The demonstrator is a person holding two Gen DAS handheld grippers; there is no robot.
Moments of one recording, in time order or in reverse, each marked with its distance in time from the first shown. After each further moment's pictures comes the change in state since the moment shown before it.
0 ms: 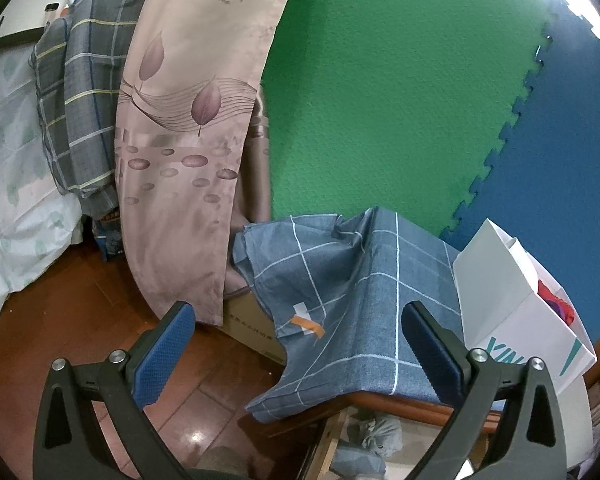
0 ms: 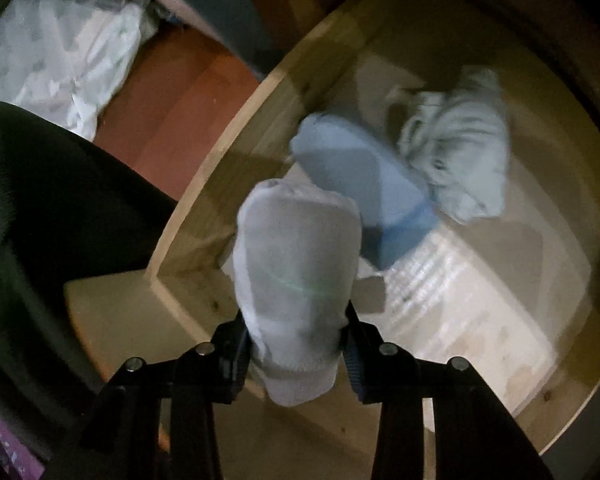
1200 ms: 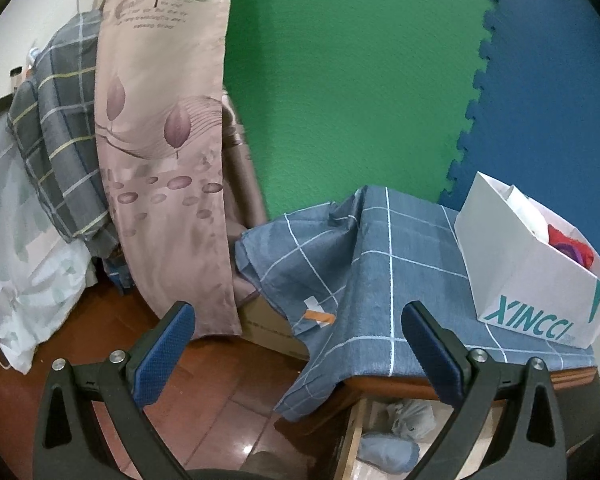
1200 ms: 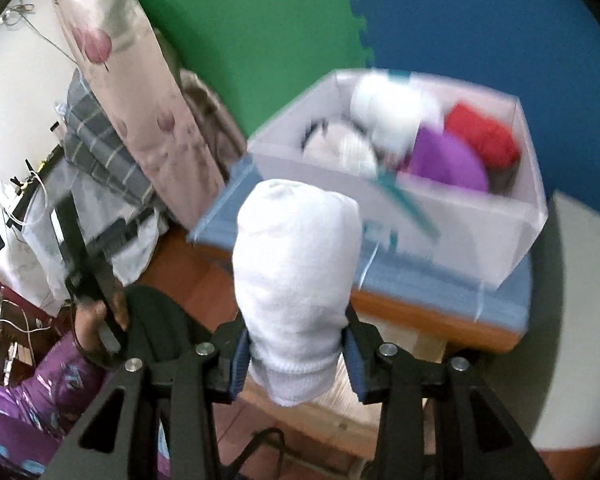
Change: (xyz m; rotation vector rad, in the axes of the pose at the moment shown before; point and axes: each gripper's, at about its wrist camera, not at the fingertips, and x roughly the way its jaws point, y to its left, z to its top) left arm 0.000 -0.042 -0.012 0.215 0.009 0.076; right arm -0.337 -0.090 -0.133 0.168 -0.678 -0.033
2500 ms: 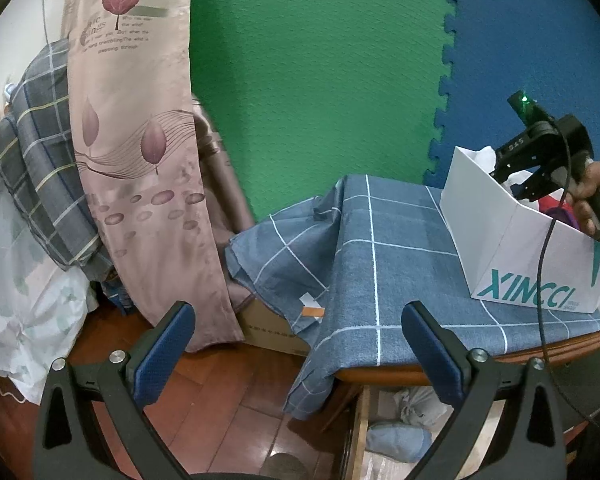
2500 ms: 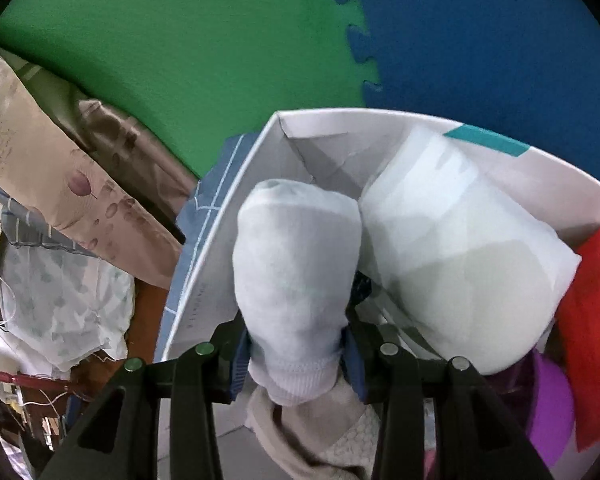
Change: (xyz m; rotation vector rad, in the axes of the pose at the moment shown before) left arm -0.001 -0.018 -0.004 0.117 0.007 -0.009; right arm 0.228 -0.047 0.215 0.205 0.227 -0.020
